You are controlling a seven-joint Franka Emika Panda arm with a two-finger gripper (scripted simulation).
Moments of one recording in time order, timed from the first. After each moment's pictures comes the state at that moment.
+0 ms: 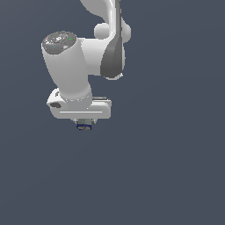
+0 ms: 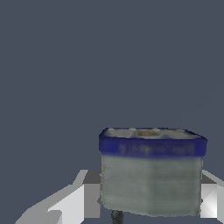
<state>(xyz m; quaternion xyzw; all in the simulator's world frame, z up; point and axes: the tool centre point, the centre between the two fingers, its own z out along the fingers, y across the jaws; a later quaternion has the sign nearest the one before) 0.047 -0.106 0.230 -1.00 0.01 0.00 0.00</state>
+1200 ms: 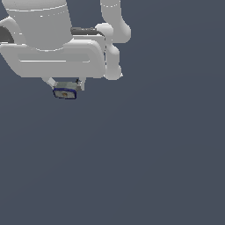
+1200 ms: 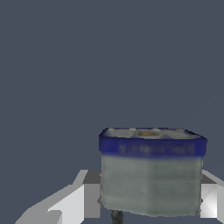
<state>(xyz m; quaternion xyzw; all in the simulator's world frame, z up) 0.059 -0.117 0.409 -1.00 0.01 0.00 0.00</state>
